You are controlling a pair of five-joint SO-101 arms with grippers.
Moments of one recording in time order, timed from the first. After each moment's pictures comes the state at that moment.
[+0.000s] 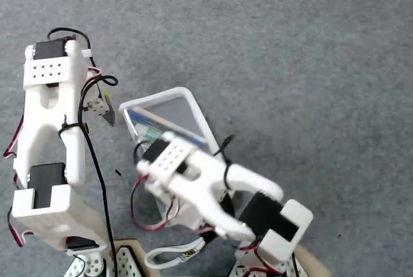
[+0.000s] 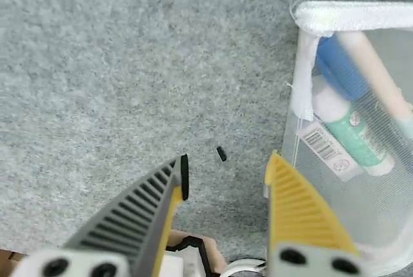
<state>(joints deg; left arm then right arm) -13.6 7.1 -4.9 100.1 12.4 -55.6 5.8 32.6 100.5 5.5</state>
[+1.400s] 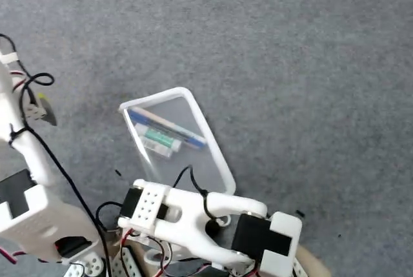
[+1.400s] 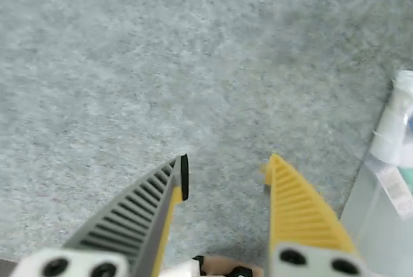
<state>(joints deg) -36.7 7.1 -12.0 100.1 -3.4 -71.3 6.0 37.2 89.5 23.5</state>
